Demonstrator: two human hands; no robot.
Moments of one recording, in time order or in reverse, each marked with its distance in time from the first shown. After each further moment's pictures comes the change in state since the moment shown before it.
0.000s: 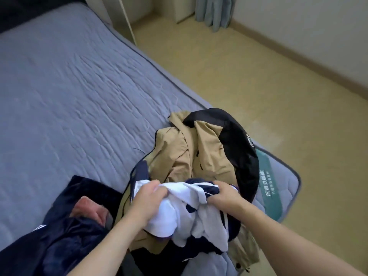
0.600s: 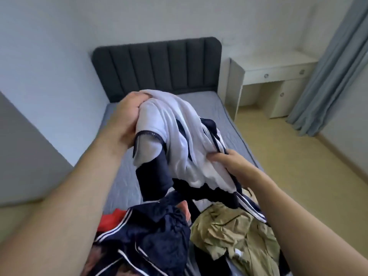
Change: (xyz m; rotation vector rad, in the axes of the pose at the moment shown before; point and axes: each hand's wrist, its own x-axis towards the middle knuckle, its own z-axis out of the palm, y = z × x) left_hand -0.446 0.207 -0.440 -0.875 0.695 0.421; right_hand -0.382 -0.438 0.012 0.081 -0.336 -0.540
